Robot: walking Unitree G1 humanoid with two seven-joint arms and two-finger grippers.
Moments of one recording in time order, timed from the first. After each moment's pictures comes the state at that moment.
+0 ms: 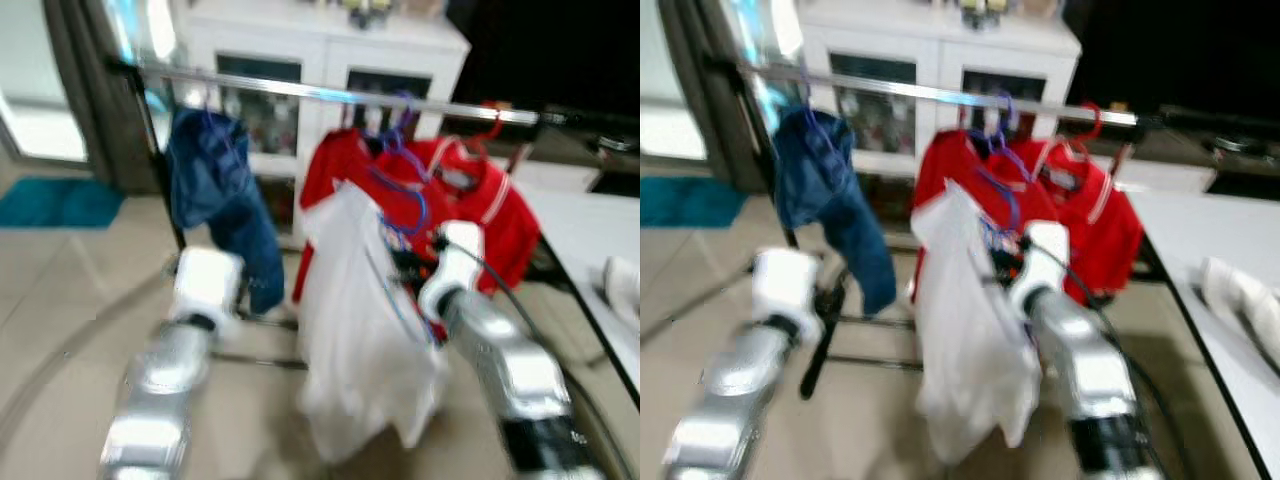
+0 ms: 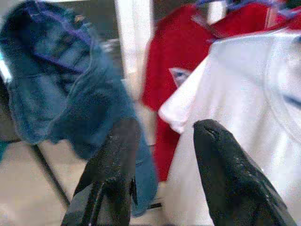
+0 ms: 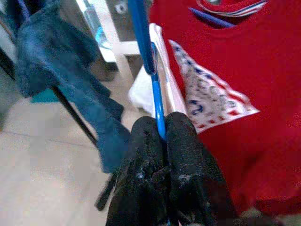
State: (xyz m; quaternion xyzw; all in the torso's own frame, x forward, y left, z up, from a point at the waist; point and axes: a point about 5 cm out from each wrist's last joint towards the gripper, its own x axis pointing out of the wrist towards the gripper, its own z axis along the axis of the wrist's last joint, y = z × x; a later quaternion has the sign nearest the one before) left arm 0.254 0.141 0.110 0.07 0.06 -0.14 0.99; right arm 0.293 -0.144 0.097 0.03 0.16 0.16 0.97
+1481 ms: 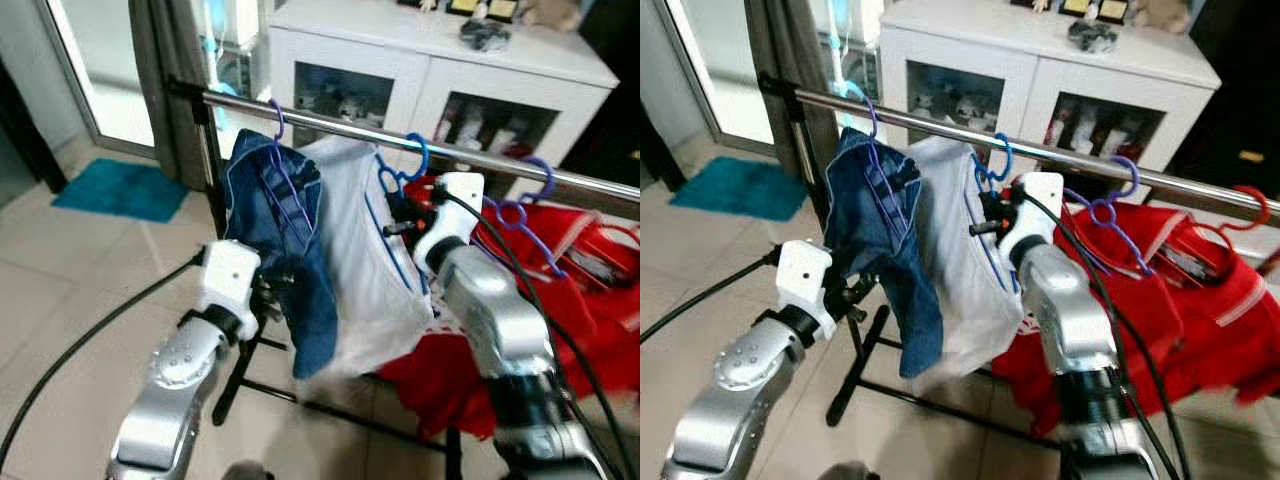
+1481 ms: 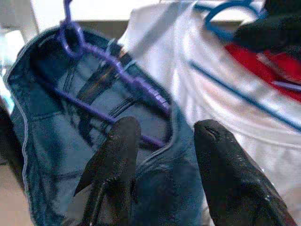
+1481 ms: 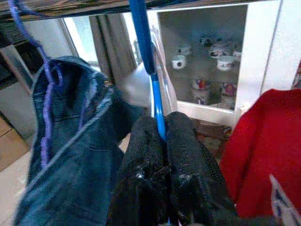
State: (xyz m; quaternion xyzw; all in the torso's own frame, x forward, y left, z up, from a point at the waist) left arm 0.249 0.129 0.135 0.05 0.01 -0.24 0.97; right arm 0.332 -0.115 0.155 0.02 0.05 0.17 0.98
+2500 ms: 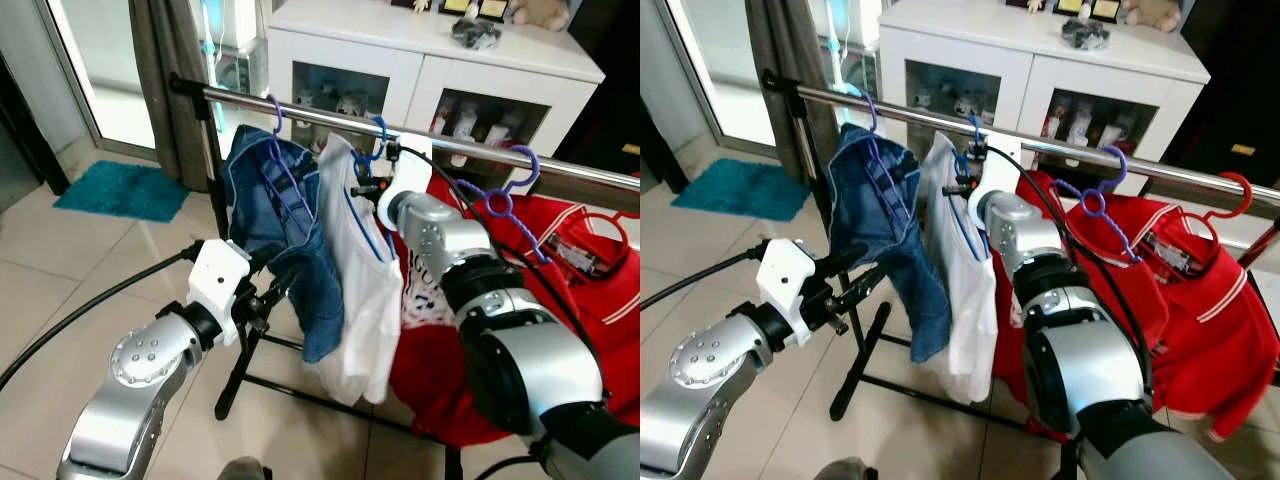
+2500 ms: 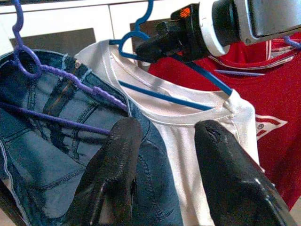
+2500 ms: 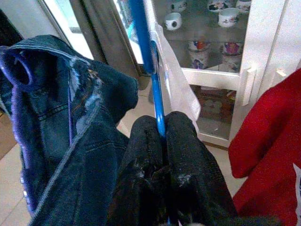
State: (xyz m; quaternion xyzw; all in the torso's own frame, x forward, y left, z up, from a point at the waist) left arm 0.240 0.142 0.149 0.09 0.02 -0.33 0.94; right arm 0.398 -0.084 0.161 0.04 0.16 0.15 0.97
